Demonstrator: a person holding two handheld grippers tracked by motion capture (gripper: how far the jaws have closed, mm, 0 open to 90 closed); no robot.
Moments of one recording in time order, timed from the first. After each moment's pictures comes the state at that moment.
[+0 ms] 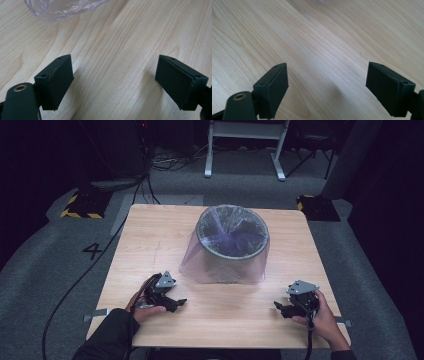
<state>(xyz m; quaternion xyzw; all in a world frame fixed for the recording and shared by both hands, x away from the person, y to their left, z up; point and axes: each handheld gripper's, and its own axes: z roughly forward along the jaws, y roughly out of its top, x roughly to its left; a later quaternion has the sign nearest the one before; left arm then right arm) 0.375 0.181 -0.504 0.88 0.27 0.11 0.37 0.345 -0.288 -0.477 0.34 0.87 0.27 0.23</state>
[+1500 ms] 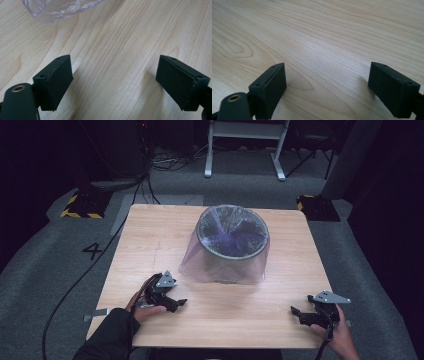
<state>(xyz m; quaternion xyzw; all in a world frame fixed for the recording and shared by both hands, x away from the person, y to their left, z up) 0.376 0.180 -0.504 0.89 0.26 0.10 0.37 0.322 -0.355 -0.504 0.45 0.80 0.35 0.20</state>
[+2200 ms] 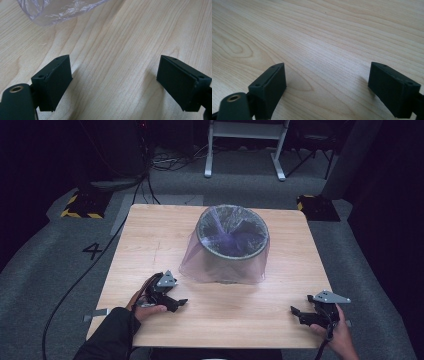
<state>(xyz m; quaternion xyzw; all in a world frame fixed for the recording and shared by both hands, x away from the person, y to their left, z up) 0.379 0.178 -0.504 0.89 0.26 0.10 0.37 0.323 -0.355 -0.504 0.45 0.80 0.35 0.20</state>
